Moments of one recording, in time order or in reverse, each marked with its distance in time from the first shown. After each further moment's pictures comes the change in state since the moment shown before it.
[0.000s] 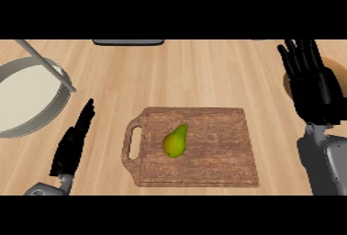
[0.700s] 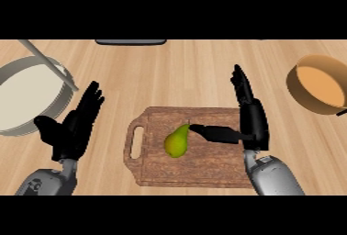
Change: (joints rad) left arm -0.085 -0.079 0.079 -0.107 0.165 -0.047 0.133; right arm 0.106 0.161 0.320 0.080 0.344 -0.345 -0.039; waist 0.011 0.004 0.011
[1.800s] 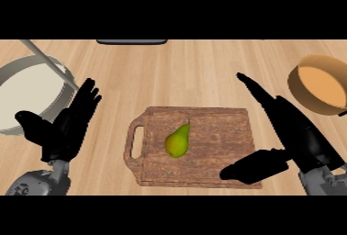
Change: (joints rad) left arm 0.011 0.000 0.042 -0.102 0.008 -0.024 0.114; right arm -0.148 -0.344 0.073 -0.489 0.050 0.481 1.016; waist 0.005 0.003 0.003
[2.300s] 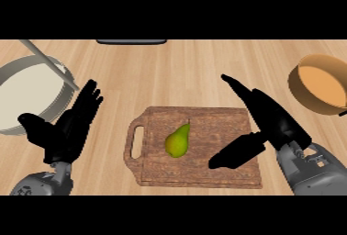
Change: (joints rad) left arm 0.013 -0.030 0.006 -0.013 -0.034 -0.011 0.010; right arm -0.071 0.071 0.016 0.156 -0.045 0.051 0.048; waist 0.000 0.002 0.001
